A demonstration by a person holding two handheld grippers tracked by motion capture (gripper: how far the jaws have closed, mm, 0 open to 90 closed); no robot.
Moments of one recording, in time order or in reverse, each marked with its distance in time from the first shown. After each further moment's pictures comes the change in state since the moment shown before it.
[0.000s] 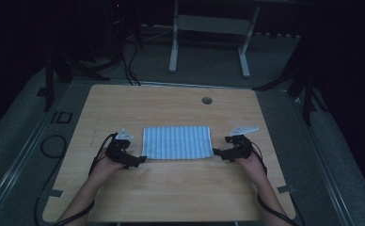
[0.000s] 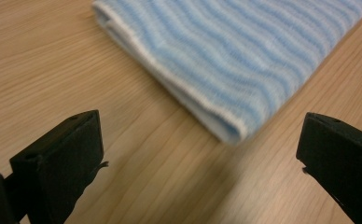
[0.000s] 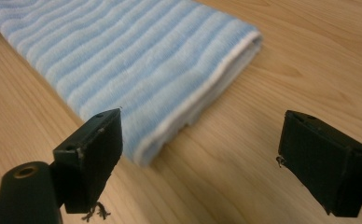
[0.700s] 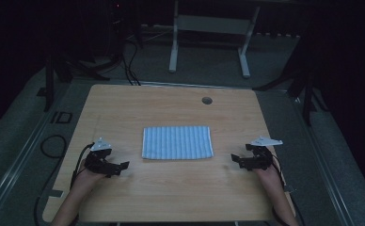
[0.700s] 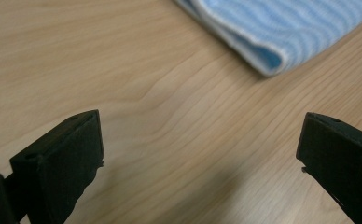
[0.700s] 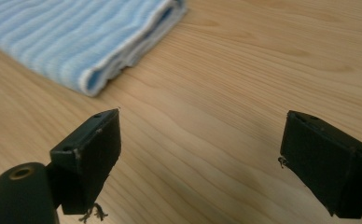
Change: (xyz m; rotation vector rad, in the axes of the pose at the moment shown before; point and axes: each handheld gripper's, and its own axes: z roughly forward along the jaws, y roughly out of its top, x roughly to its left) left arm 0.020 -0.052 -0.038 -0.082 0.072 -0.094; right arm -0.019 -0.055 -0.047 -0.068 -0.148 0.094
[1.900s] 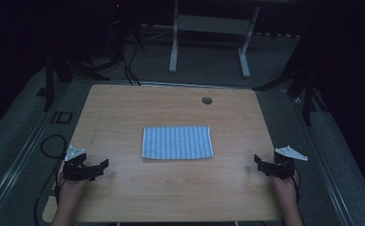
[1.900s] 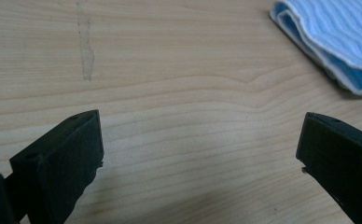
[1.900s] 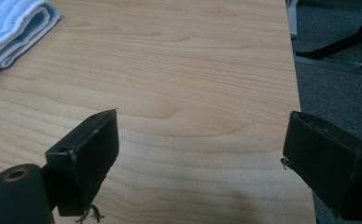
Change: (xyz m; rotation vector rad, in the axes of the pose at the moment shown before) left arm 0.022 -0.038 -0.035 -0.154 0.225 -0.220; right arm -0.021 -0.037 -0.046 -0.091 -0.336 0.154
